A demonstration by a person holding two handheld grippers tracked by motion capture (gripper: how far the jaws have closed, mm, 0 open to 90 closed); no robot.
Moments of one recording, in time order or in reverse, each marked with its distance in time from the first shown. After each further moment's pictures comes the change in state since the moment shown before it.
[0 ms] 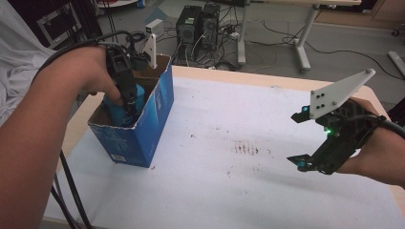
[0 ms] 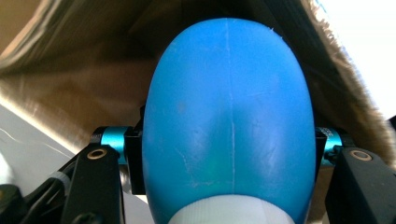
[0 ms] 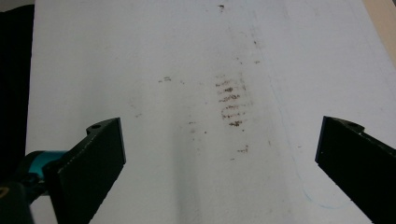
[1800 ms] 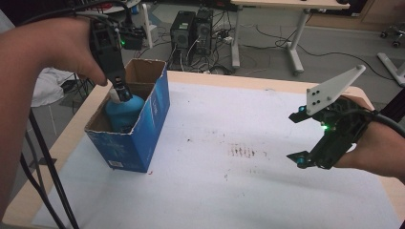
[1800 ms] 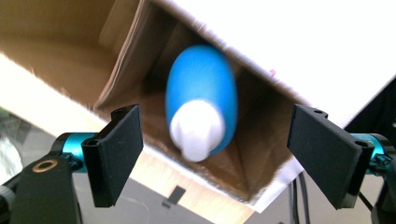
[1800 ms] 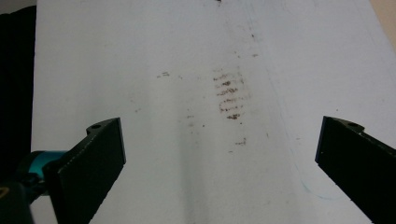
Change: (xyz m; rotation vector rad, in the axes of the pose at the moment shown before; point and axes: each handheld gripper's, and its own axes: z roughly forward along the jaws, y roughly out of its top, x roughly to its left) left arm -0.025 -0.006 -0.079 -0.148 0.062 0.257; right arm -0.010 -0.002 -0.006 0.017 0.023 0.031
